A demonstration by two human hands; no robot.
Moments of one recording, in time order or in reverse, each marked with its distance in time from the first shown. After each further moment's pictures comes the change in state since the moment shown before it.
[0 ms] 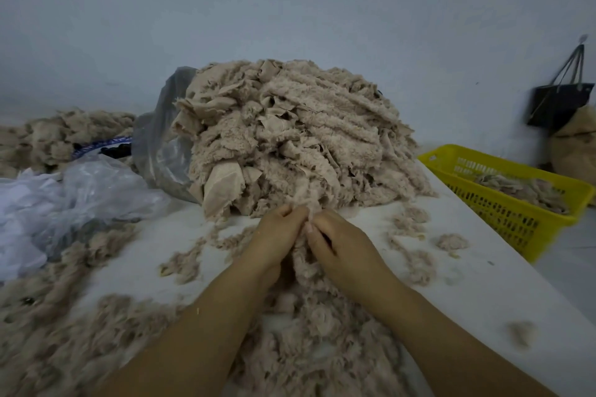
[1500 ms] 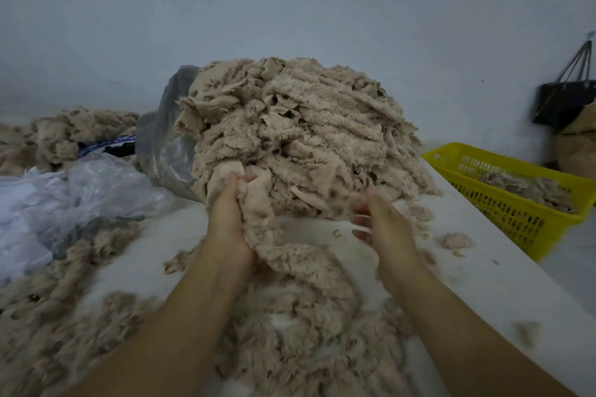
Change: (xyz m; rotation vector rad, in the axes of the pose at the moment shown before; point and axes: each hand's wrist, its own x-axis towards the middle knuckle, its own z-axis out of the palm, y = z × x) left_hand 0.011 0.016 -0.044 -0.849 0.042 -0.027; right_hand 0.010 0.026 -0.019 0.712 0.422 0.757
